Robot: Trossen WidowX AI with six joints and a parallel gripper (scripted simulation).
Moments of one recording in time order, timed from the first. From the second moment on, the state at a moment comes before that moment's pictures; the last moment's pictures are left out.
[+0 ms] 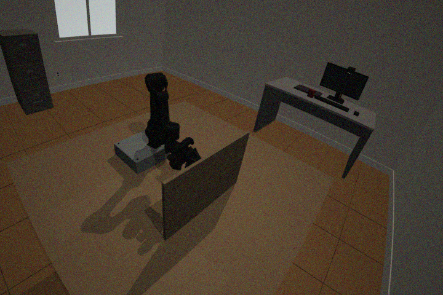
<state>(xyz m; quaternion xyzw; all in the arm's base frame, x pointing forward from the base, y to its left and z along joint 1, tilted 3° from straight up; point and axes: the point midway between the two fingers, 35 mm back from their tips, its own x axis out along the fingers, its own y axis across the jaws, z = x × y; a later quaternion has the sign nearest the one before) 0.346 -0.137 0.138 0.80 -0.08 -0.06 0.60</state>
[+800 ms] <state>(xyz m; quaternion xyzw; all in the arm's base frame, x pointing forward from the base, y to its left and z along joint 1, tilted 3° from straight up) 0.346 -0.136 0.136 0.79 -0.07 -0.06 0.60</state>
